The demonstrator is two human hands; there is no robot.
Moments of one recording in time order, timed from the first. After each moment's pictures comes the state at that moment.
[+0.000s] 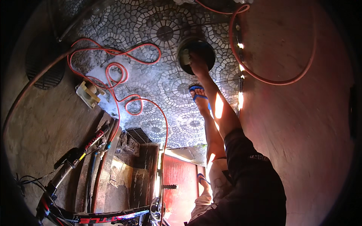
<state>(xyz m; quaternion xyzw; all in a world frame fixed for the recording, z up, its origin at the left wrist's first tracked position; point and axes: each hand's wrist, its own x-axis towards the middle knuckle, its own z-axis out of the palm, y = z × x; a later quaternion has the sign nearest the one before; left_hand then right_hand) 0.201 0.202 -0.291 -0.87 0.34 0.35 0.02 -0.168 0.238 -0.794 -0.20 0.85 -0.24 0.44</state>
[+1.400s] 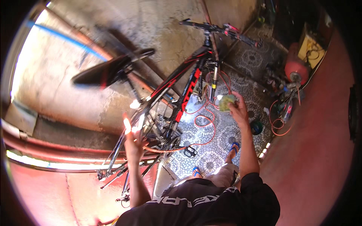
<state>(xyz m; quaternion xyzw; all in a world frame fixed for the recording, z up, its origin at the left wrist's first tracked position) 0.457 0.422 0.088 -0.78 0.46 0.19 -0.38 0.054 0.248 -0.084 -0.43 0.41 -0.56 0.58</state>
